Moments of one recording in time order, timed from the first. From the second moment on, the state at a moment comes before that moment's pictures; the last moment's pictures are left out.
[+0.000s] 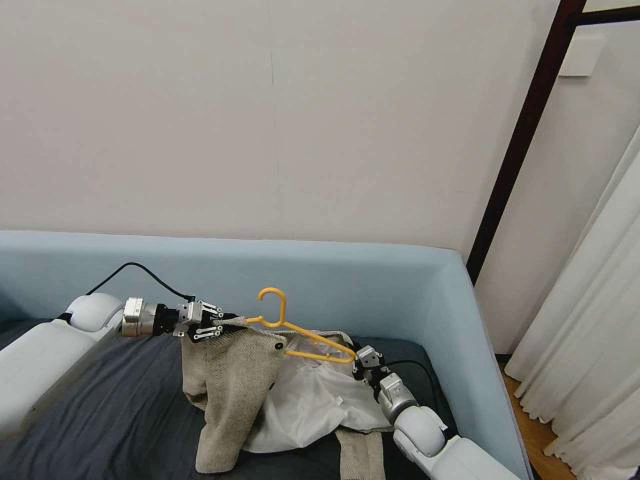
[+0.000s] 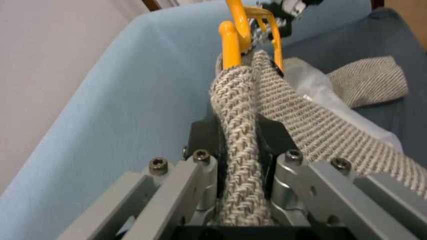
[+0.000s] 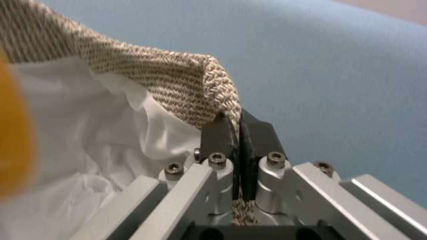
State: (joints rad) left arm 0.23 -0.68 0.31 -1.03 -0.59 -0.59 1.18; right arm -0.71 1.12 -0.27 1.31 0.33 0.11 0.18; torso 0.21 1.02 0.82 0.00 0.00
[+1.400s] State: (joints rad) left arm 0.28 -0.72 0.29 -1.04 -0.44 -0.51 0.98; right arm -0.83 0.84 -0.18 1.91 0.58 -0.09 0.28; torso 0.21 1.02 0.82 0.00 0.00
